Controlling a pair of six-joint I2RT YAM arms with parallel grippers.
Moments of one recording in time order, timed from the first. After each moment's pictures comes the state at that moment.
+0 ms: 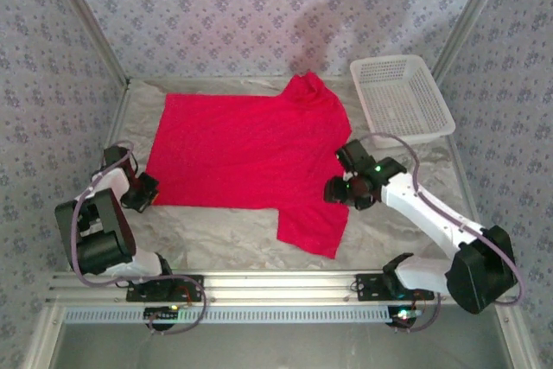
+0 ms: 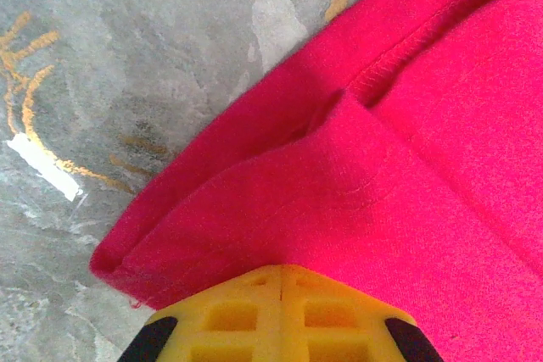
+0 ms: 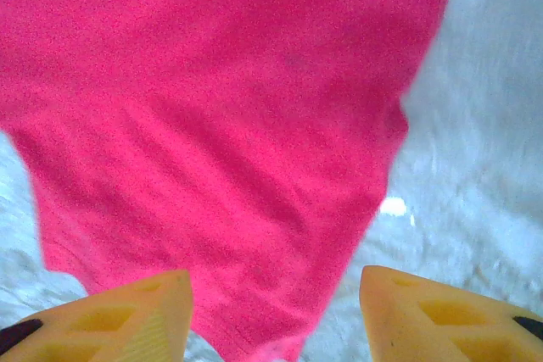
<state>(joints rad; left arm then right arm) 0.35 1.46 0.74 -0.57 0.15 -0.66 0.62 1.18 0.80 -0.94 -0.07 0.69</state>
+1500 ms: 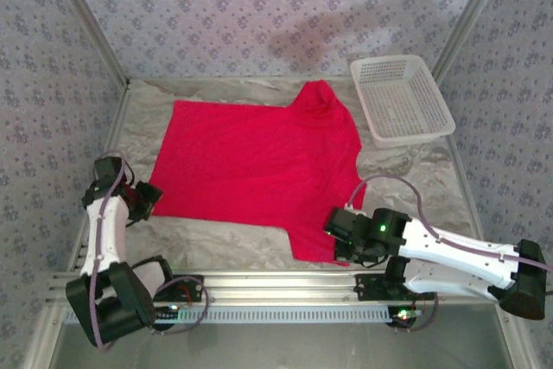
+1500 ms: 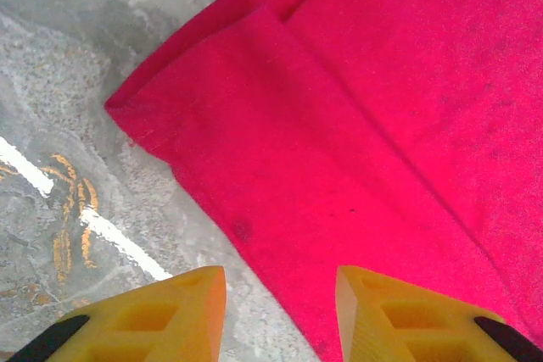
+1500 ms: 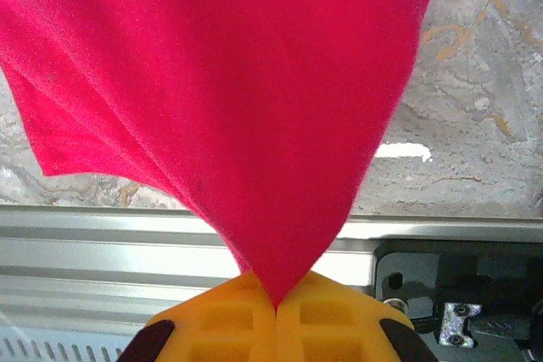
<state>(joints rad) 0.35 1.05 0.68 -0.87 0.23 -0.68 1.13 0.91 0.69 -1.14 0.04 1.18</state>
